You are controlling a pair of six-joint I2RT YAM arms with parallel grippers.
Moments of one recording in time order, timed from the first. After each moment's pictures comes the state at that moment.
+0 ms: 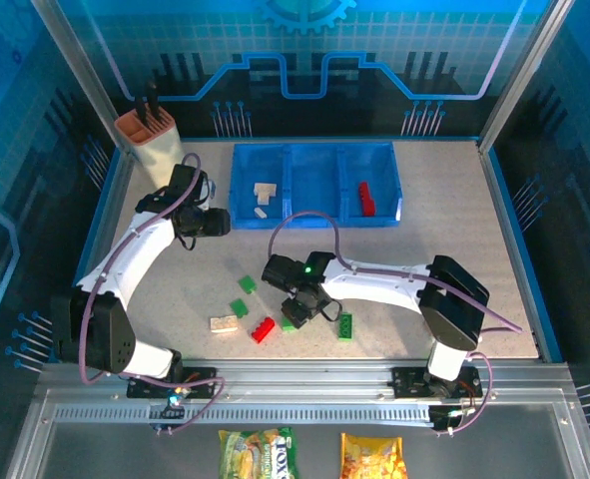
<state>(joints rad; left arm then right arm) -0.15 1.43 1.15 -0.79 0.05 -0.25 1.10 1.76 1.24 -0.93 0.09 0.39</state>
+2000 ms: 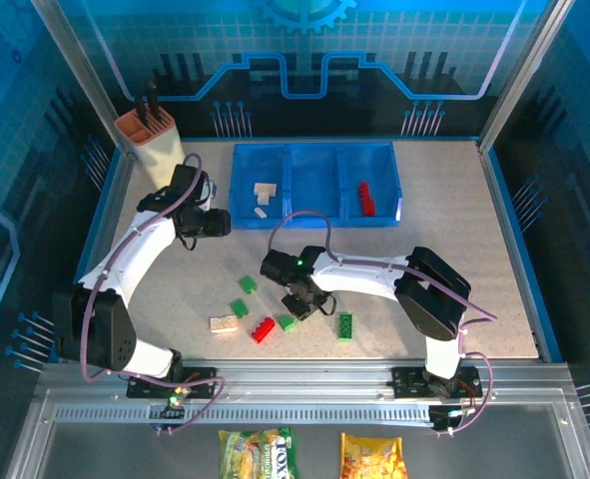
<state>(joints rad) -0.15 1.44 1.15 -0.79 0.05 -0.25 1.04 1.87 1.29 -0.93 0.08 0.36</state>
